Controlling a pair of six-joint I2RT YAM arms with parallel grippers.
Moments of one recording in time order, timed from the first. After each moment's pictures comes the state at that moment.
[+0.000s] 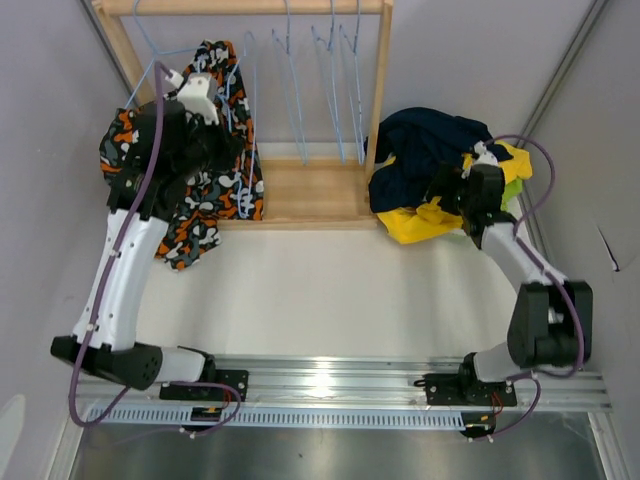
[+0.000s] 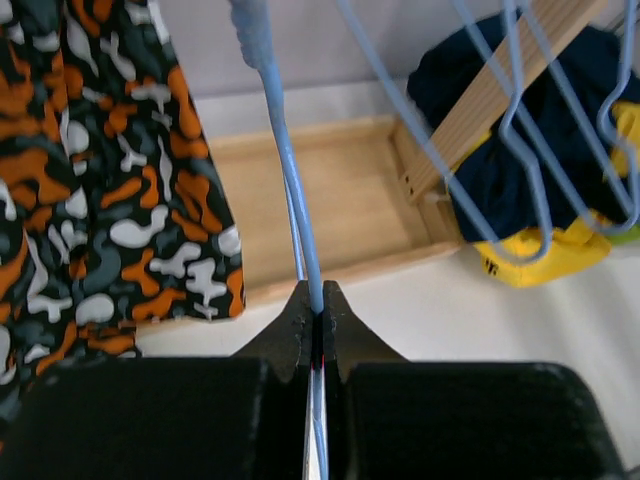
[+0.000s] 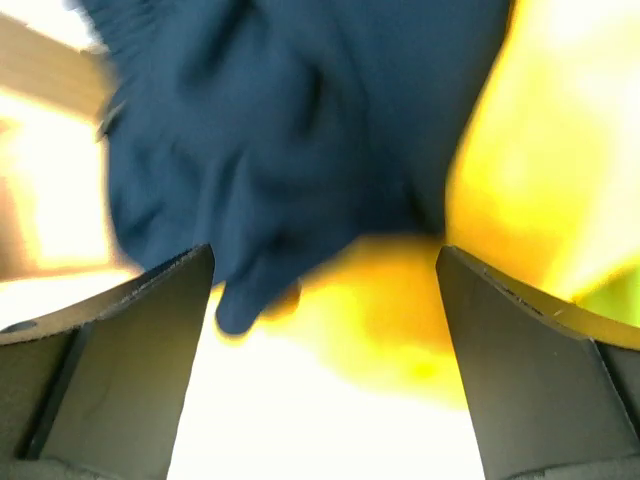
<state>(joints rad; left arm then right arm) -0.25 1.28 1.67 -0.73 0.10 -0.17 0.06 1.56 1.10 -0.02 -0.10 0.40</state>
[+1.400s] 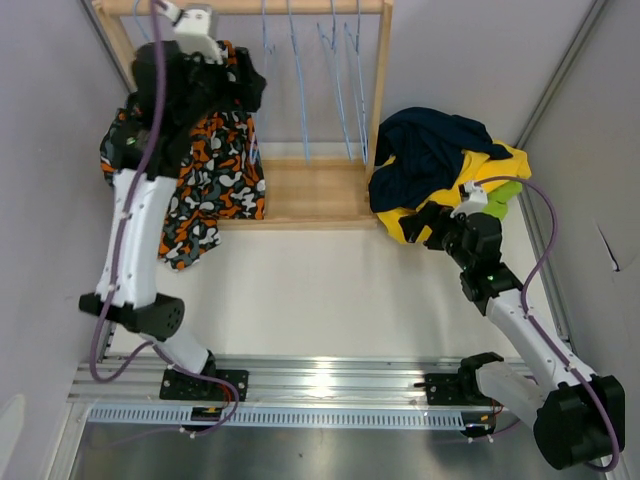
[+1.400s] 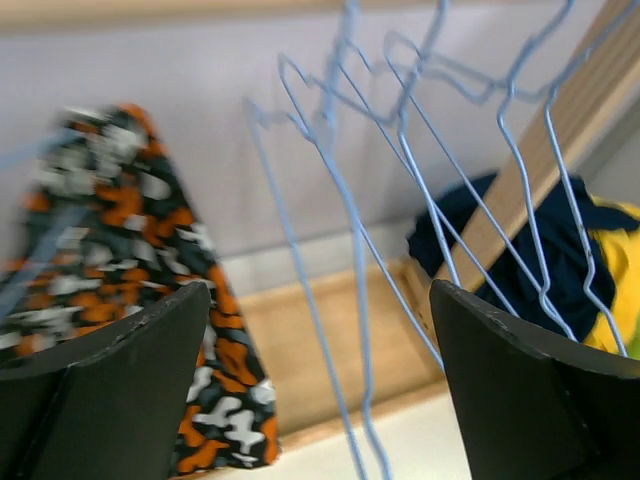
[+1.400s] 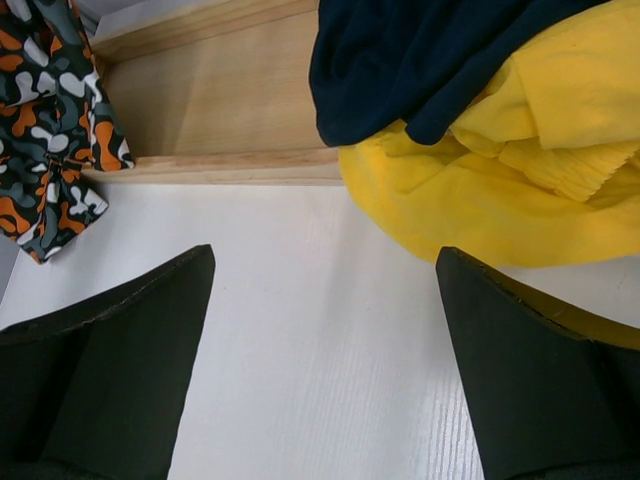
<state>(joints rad) -0.28 1.68 2.28 -0.74 0.06 -0.10 0.25 0.98 0.64 0.09 -0.12 0.47</state>
